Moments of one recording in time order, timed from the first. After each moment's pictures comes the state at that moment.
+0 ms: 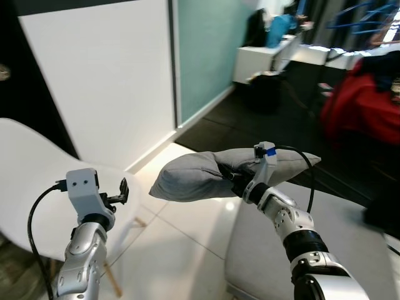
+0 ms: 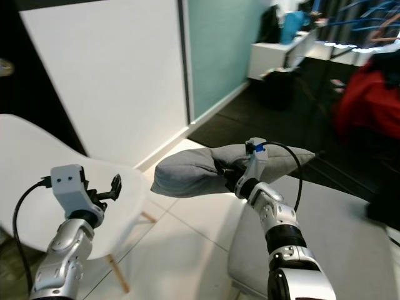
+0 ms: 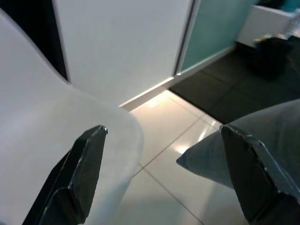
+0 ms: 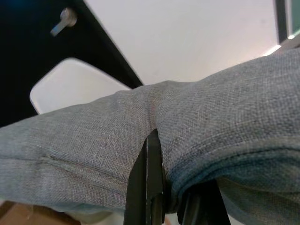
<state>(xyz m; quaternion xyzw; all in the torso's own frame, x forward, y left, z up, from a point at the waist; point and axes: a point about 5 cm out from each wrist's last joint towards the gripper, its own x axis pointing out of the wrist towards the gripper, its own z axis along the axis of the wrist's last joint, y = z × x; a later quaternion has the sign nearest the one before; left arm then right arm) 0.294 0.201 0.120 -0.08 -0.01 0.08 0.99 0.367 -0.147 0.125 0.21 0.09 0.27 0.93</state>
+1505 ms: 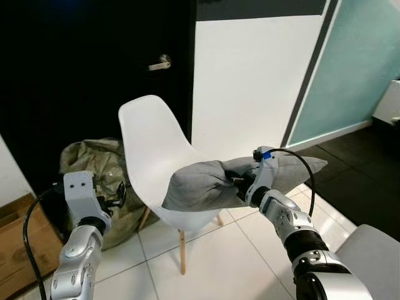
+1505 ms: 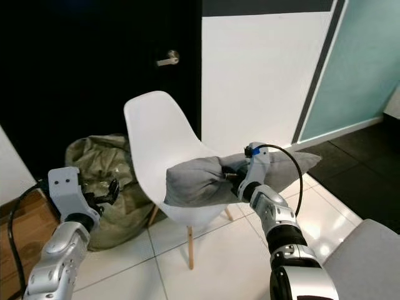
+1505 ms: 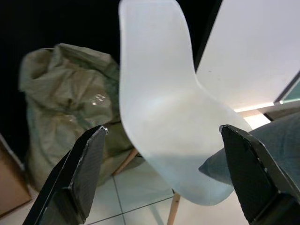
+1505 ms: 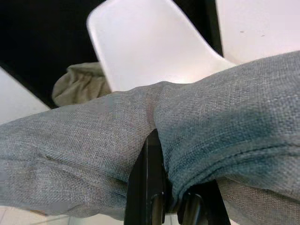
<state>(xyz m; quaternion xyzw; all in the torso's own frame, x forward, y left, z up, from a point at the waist) 0.288 0.210 0.116 -0.08 0.01 0.07 0.99 0.371 -0.155 0.116 0.16 0.12 0.20 0.96</state>
